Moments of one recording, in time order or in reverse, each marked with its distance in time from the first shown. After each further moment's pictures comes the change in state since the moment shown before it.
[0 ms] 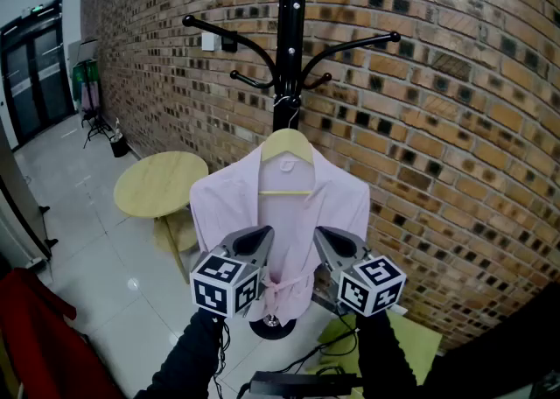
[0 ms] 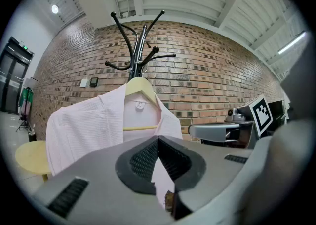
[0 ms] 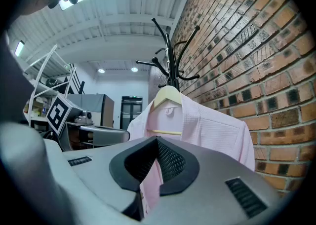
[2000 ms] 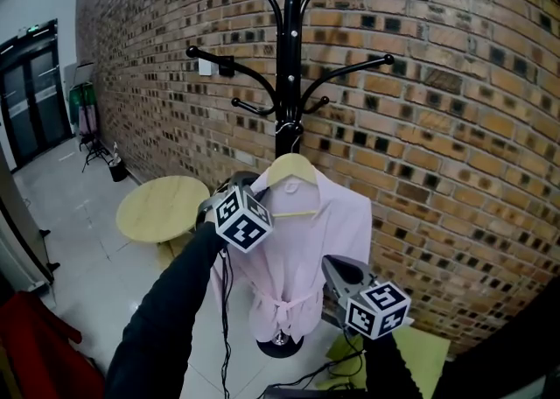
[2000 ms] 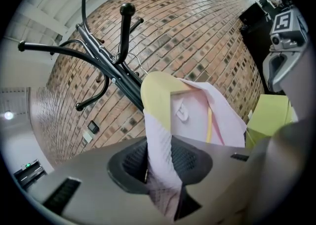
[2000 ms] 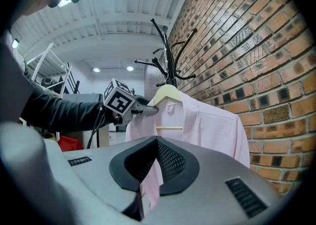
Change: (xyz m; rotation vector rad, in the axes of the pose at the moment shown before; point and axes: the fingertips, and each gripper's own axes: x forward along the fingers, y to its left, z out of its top) left arm 0.086 0.103 0.084 0.812 0.244 0.192; right arm -0.015 0.011 -0.011 0.015 0.005 -0.053
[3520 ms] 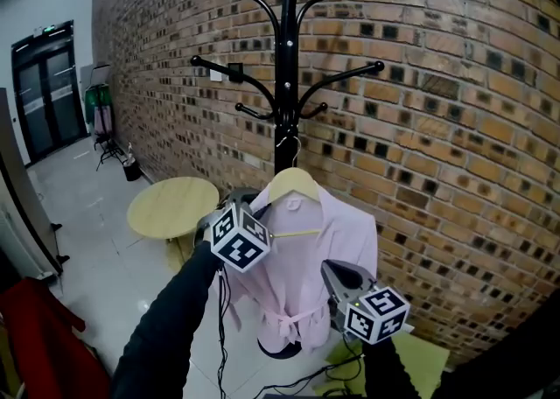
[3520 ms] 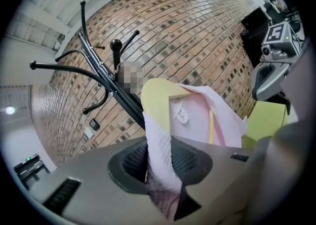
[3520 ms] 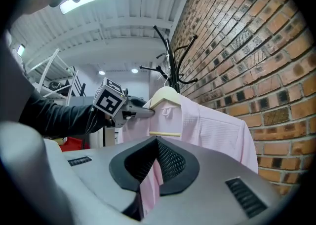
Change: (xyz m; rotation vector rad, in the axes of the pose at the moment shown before) left arm -0.053 -0.045 0.022 -0.048 0.028 0.003; right arm -0.039 -0.001 0.005 -0.006 -0.017 0.069
